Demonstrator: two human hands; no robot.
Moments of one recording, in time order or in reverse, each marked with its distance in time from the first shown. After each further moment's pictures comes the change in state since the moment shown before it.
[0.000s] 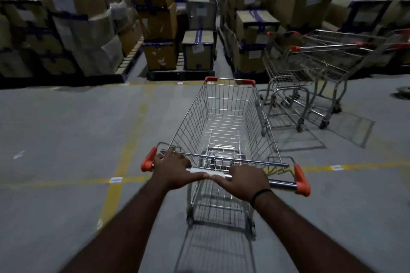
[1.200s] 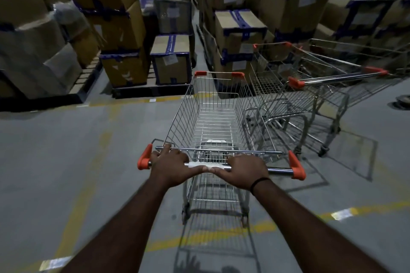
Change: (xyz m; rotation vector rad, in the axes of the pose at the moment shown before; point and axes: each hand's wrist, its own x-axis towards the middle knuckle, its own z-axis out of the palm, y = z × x) left_hand 0.520 0.061 -0.117 -0.013 0.070 0.033; right_hand 0.478 0.246 -0.048 -0.044 0.003 -0.002
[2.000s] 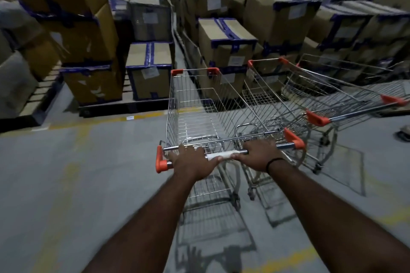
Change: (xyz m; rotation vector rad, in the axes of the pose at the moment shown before) left_hand 0.277 -0.016 -0.047 -0.040 -0.101 0.008; right_hand 0.282 0.087 -0.018 0.007 -0.131 0.266
